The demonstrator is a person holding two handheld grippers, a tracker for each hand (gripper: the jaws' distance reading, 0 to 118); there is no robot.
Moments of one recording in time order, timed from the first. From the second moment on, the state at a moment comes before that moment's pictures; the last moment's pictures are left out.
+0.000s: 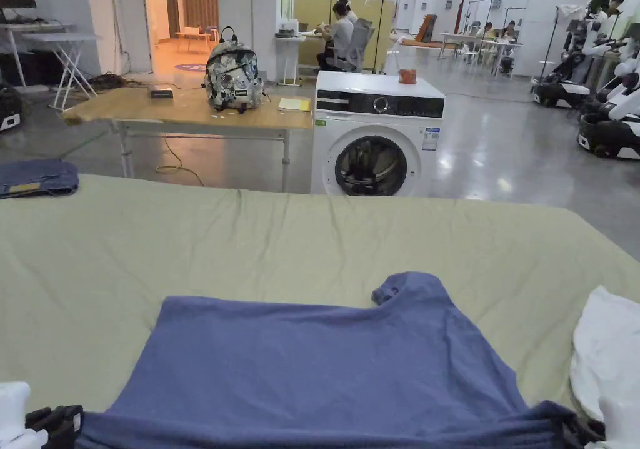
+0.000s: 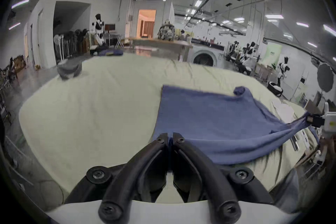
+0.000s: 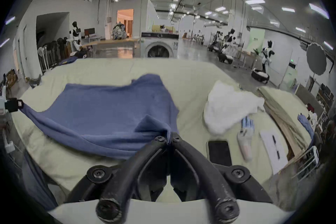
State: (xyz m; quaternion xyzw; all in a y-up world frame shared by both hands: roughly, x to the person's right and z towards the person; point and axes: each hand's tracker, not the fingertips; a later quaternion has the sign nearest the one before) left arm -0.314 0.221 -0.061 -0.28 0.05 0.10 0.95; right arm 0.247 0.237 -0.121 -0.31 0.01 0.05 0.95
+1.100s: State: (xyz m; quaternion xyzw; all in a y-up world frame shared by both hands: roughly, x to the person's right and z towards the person) left arm -0.272 0.212 -0.133 -0.28 0.04 0.02 0.96; right arm 0.167 0.234 -0.164 -0.28 0.00 0.02 0.96
